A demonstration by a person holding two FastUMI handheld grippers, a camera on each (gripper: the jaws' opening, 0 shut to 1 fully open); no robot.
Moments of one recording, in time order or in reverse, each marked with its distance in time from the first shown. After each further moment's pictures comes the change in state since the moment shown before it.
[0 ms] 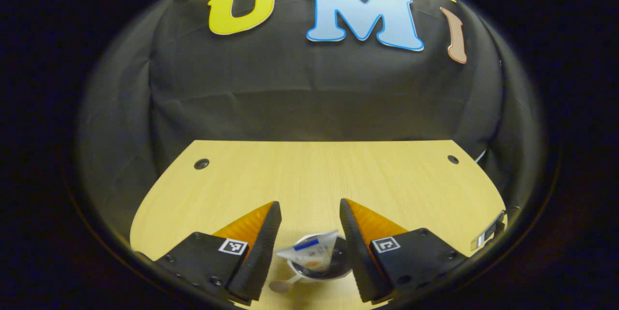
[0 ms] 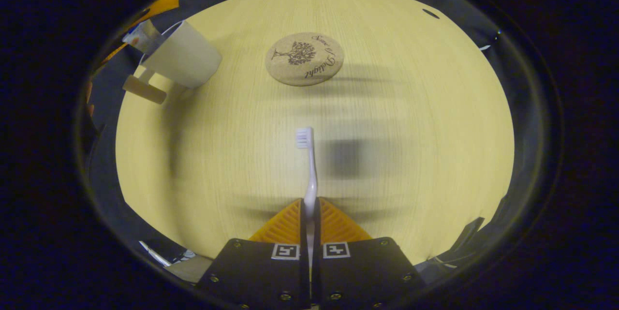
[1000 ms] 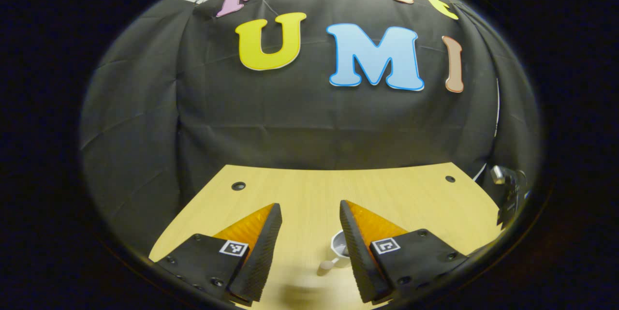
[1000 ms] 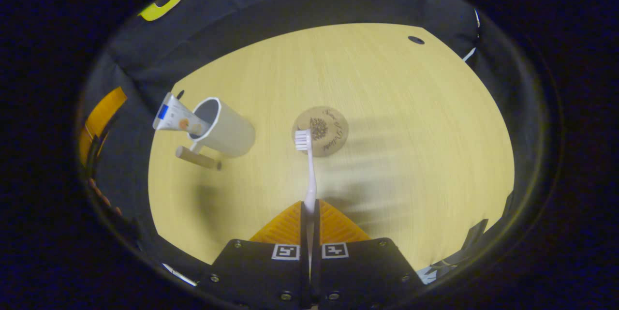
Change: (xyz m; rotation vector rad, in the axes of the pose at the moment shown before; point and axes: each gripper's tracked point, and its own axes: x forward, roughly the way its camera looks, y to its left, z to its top) left arm -0.121 0.064 0.037 -0.023 -0.176 0.067; right arm -0.088 0.035 0.084 0.109 -0.296 0.137
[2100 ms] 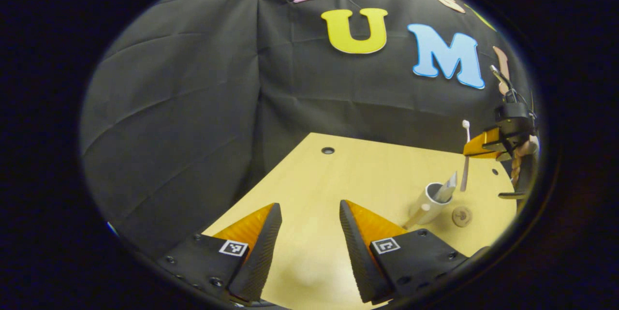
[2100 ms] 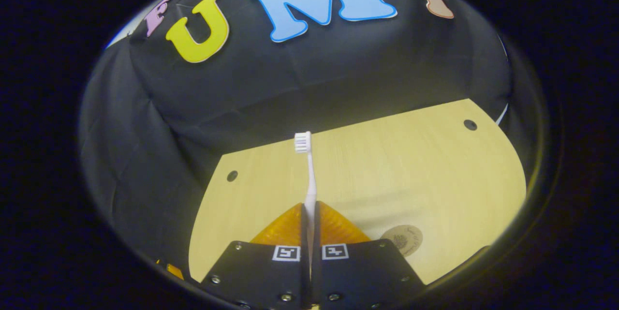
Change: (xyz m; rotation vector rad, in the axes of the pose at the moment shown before) left arm -0.144 0.188 -0.080 -0.113 0.112 0.363; right arm -0.001 0.139 0.188 -0.035 -0.429 0.157
